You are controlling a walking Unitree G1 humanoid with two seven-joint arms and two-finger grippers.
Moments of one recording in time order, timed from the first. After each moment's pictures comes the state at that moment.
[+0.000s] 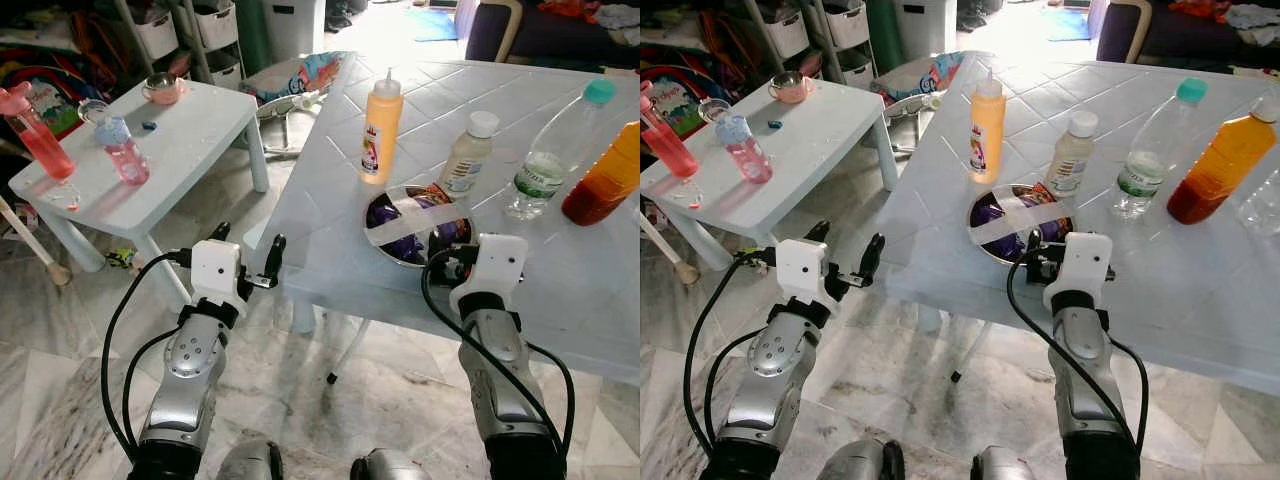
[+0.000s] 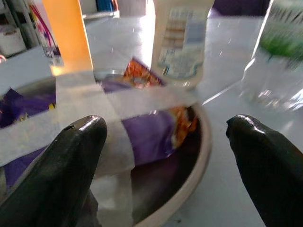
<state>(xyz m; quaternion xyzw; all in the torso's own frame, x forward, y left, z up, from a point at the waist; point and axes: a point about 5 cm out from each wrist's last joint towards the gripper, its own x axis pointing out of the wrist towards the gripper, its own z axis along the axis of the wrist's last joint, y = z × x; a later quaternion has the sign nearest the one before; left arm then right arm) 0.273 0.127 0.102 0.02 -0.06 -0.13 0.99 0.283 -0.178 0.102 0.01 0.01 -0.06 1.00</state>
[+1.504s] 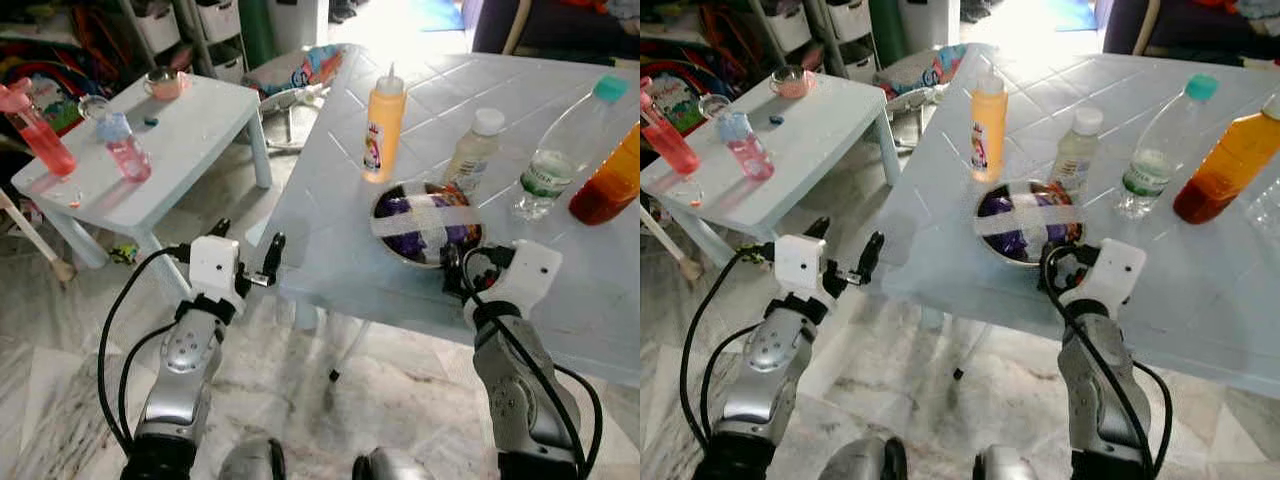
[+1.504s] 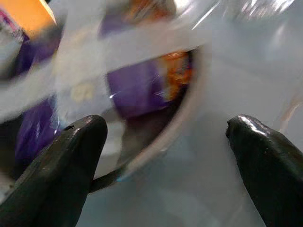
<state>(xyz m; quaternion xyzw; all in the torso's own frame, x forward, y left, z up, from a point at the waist) 0.278 0.132 0.104 0.03 -0.06 -0.14 0.99 0.263 -0.180 0.110 0.17 0.12 -0.09 0.97</state>
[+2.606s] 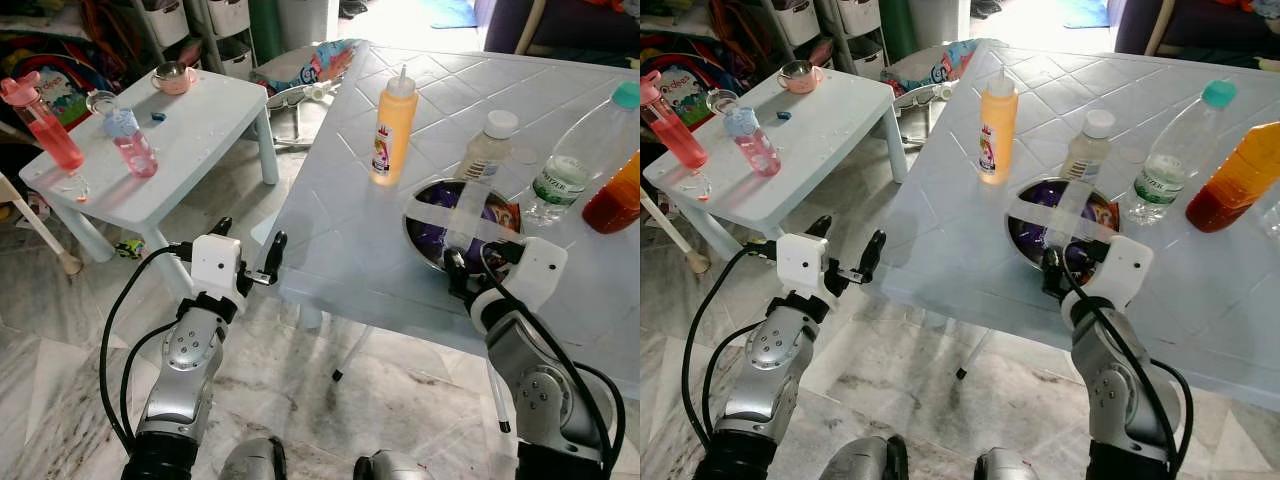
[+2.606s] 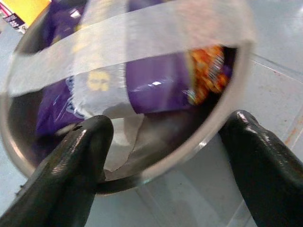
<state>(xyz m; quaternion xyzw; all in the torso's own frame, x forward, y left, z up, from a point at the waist) 0.279 0.129 0.105 0.03 -0.06 -0.14 0.99 0.256 -0.198 0.115 0.19 0.17 -0.10 0.96</state>
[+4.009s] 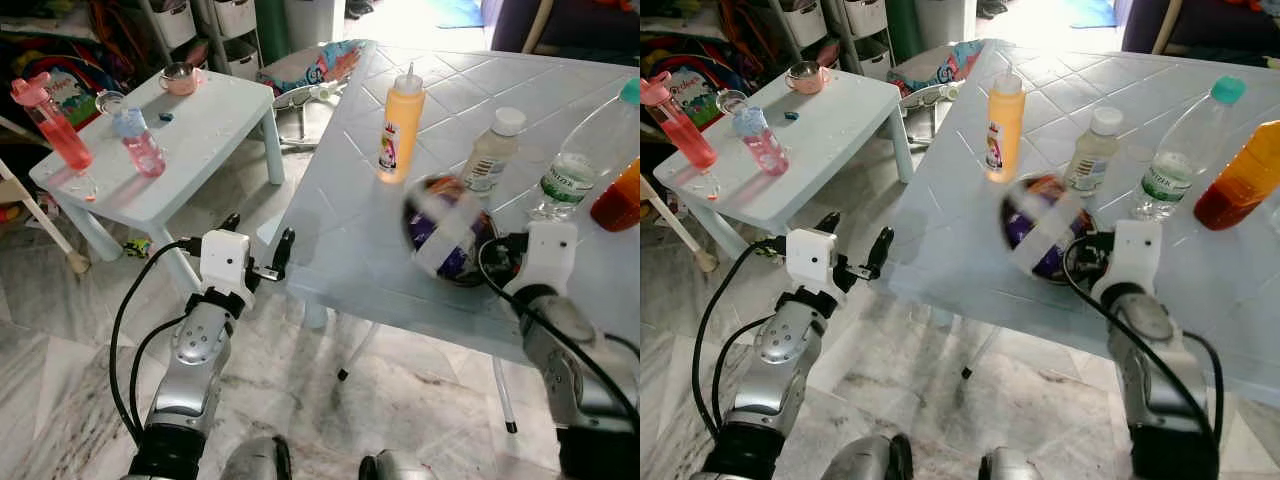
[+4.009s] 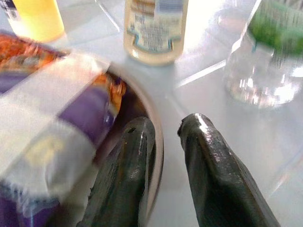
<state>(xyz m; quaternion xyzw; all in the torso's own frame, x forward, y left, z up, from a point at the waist) 0.286 0.119 0.110 0.02 -0.07 -0.15 0.99 0.283 -0.237 0.138 -0.05 0.12 -0.05 0.99</state>
